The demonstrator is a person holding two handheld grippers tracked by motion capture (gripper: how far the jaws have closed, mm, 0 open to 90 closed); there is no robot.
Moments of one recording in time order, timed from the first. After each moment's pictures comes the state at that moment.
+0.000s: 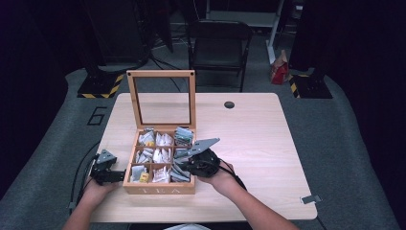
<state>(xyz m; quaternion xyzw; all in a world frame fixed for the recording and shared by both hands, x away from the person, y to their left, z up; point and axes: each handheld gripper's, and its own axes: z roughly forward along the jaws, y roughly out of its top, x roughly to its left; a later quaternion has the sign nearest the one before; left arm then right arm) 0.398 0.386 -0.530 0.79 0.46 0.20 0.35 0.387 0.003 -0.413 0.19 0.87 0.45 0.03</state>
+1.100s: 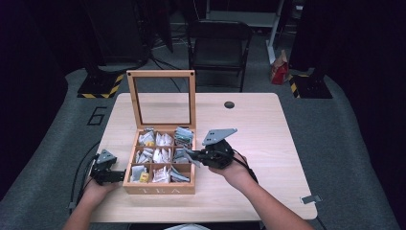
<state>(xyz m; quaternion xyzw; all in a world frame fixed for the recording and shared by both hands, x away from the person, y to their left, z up) 0.398 0.386 -0.530 0.79 0.46 0.20 0.35 0.392 -0.034 -0.378 0.20 0.85 0.47 0.07</state>
